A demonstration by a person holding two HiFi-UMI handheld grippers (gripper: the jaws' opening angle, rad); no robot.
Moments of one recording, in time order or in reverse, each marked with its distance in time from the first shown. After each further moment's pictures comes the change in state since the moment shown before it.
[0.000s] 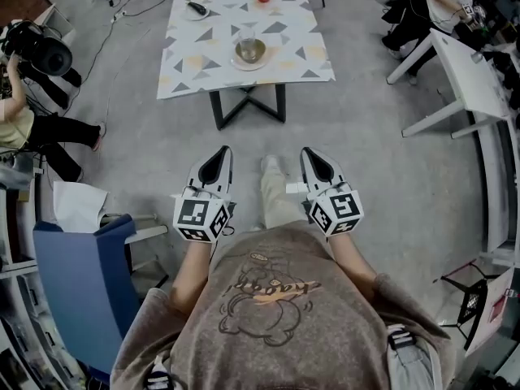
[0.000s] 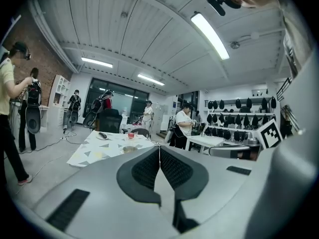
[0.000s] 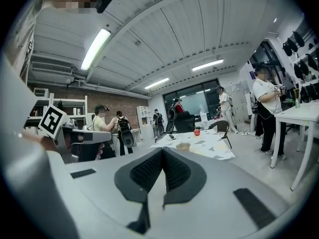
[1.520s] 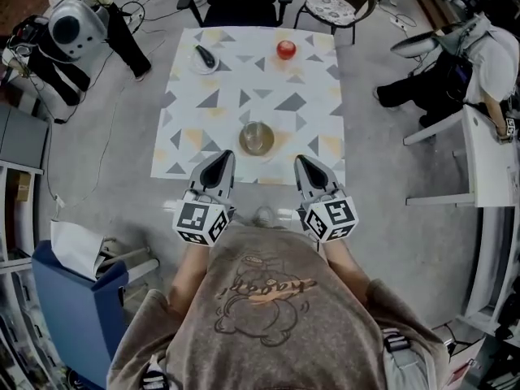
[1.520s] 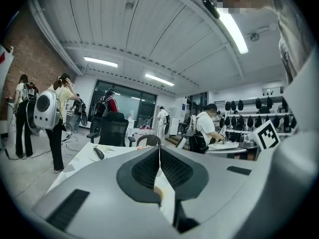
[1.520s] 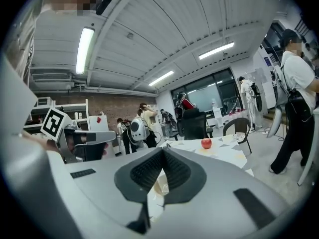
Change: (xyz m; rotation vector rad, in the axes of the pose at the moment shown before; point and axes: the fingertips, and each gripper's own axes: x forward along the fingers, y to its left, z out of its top) left arm 0.294 0.150 0.089 -0.006 -0.043 0.082; right arm 0.310 -0.159 0.095 0.012 0.034 0.166
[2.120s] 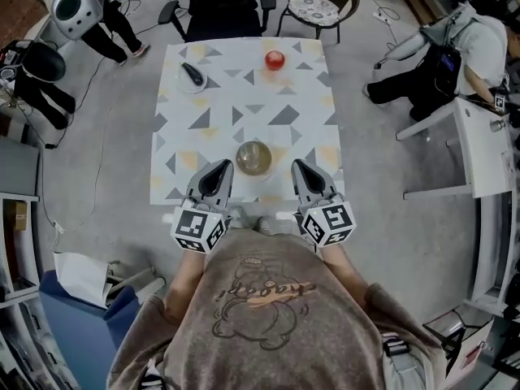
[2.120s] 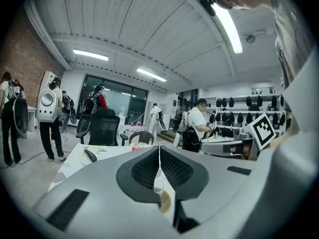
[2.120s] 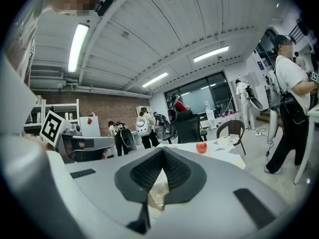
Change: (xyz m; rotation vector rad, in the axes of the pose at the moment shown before) left arm 0.041 0.028 0.002 0.035 0.053 -0.113; right arm 0.038 -0.015 0.016 0.015 -0.022 -0.084
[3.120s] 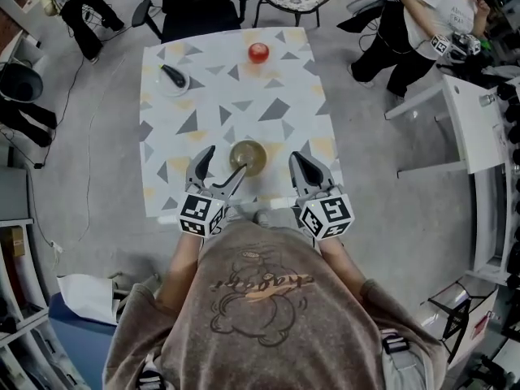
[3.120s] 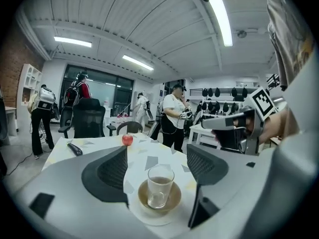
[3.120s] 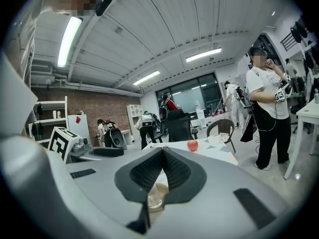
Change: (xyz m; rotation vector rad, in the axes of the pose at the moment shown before) left arm 0.054 0.020 -0.057 0.065 0.121 -0.184; right arm 0.017 -0.015 -0.007 0.018 0.012 -0.119
